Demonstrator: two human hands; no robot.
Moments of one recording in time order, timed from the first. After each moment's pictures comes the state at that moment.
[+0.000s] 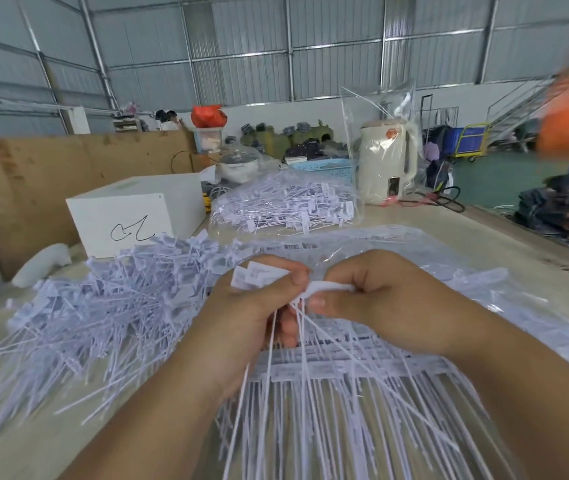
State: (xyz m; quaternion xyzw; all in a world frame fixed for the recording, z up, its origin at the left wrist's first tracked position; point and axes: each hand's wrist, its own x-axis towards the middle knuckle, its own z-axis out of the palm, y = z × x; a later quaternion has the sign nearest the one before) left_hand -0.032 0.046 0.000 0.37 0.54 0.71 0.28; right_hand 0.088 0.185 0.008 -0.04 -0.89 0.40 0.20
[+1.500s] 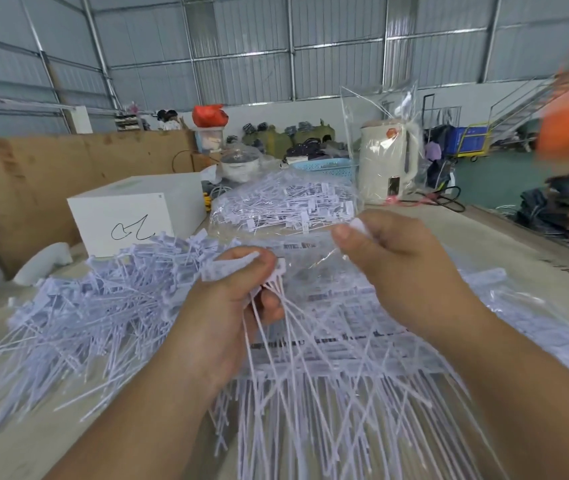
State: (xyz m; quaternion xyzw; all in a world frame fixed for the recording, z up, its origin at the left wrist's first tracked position) left_hand -0.042 0.049 0.000 0.29 0.47 0.78 0.29; right_hand 0.086 0.179 0.015 -0.10 -0.79 0.42 0.44
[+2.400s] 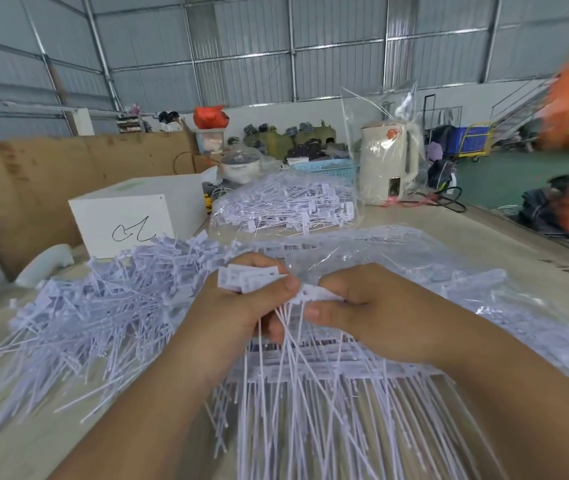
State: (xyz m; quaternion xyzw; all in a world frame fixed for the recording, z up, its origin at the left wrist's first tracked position) left_hand -0.048 0.045 -0.002 0.42 0.54 0.69 0.25; right_hand 0.088 0.178 0.009 -0.10 -0.93 0.33 0.17
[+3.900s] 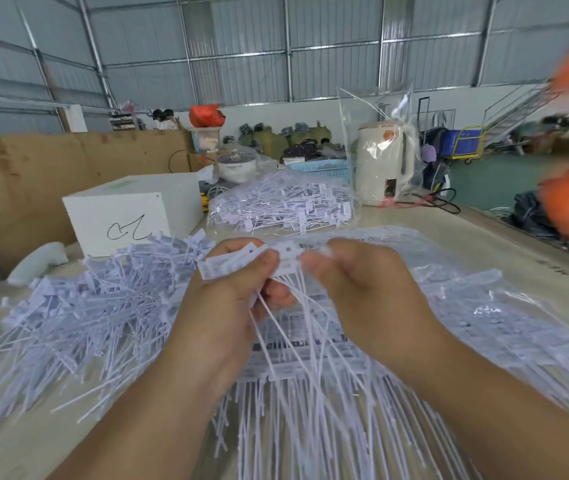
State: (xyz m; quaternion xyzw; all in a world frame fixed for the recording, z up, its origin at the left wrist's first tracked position) left_hand -0.039 0.050 0.003 0.32 0.44 0.80 0.26; right_hand 0.074 0.157 0.006 -0.16 -0.84 0.32 0.41
